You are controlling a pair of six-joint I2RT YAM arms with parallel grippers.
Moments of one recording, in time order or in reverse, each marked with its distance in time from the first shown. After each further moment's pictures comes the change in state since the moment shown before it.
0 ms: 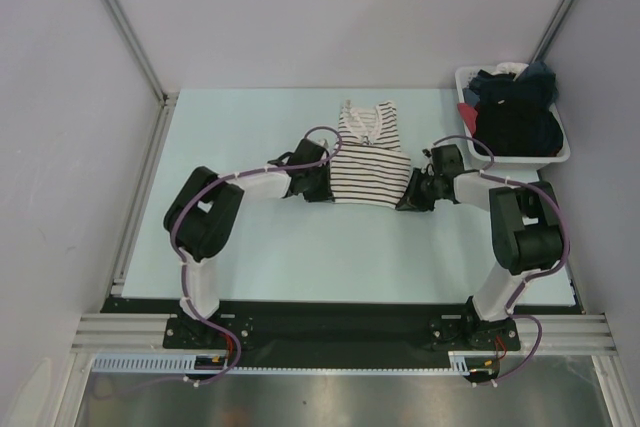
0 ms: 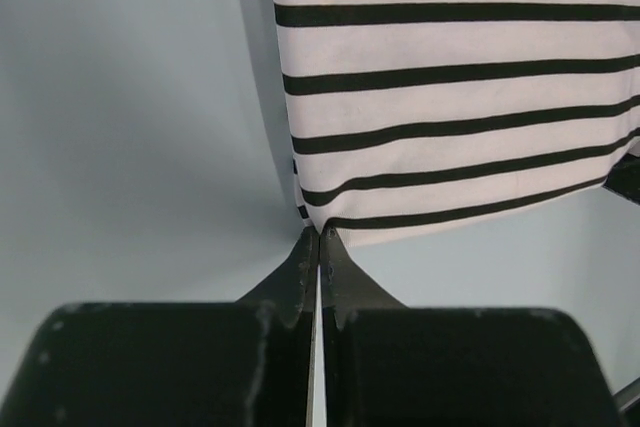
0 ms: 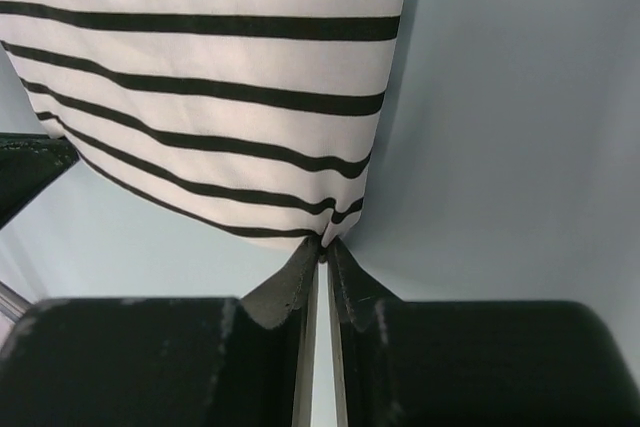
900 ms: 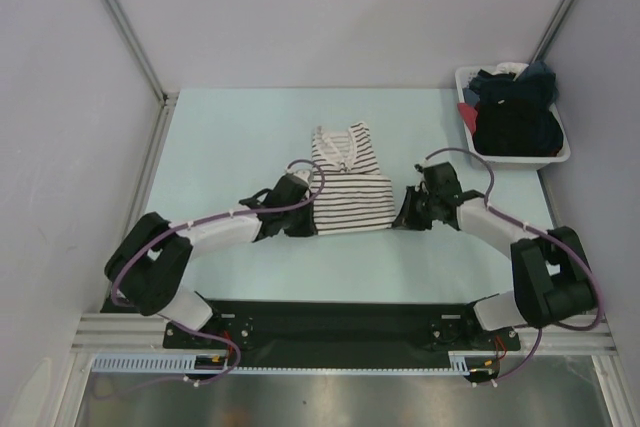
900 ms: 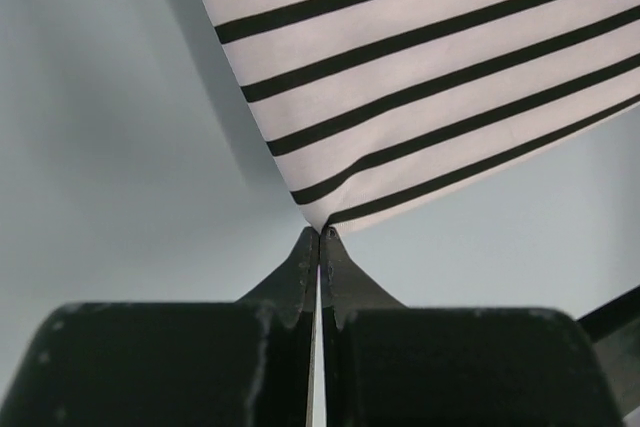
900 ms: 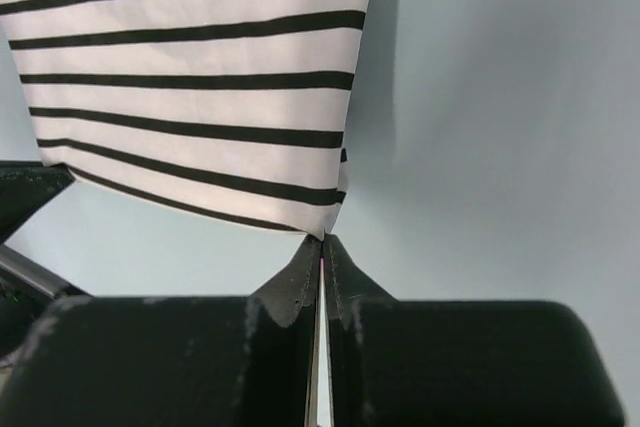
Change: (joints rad) left arm -0.095 -0.429 -0.413 0.014 -0.085 -0.008; right arm 0.139 -0.298 -0.160 -0.088 0.094 0.034
